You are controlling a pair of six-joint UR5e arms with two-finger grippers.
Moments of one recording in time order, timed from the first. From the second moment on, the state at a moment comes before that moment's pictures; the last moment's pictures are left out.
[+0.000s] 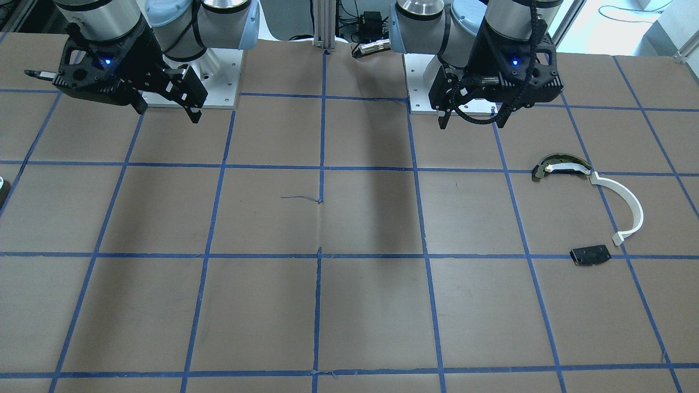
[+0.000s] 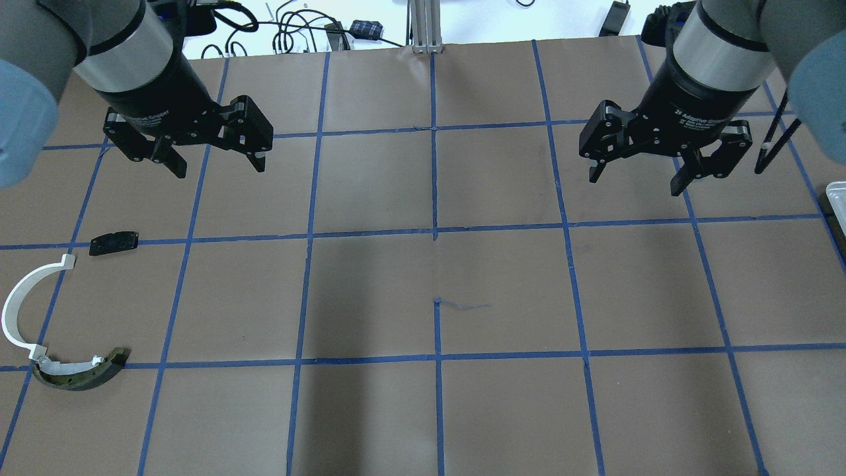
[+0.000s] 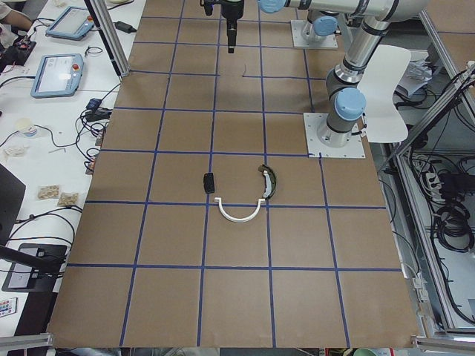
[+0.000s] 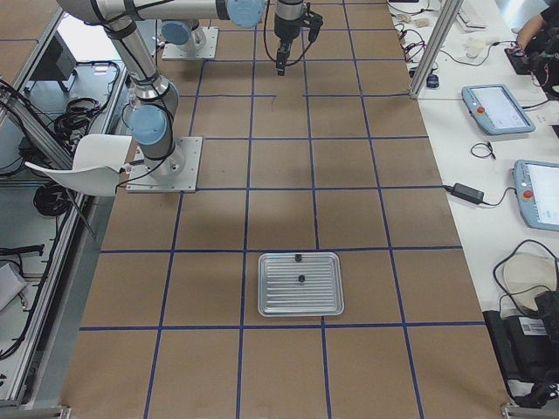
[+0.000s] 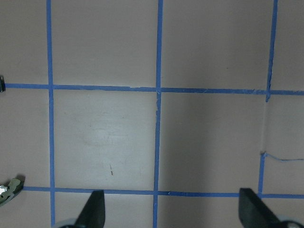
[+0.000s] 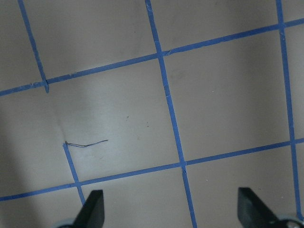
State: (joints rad) left arm -1.60 -1.51 -1.58 -1.59 1.59 -0.07; right arm 1.55 -1.66 1.64 -1.51 -1.51 0.19
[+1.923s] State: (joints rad) left arm -1.57 -1.51 -1.52 -1.66 1.58 0.01; right arm 1.52 -1.66 1.65 -1.51 -1.55 0.18
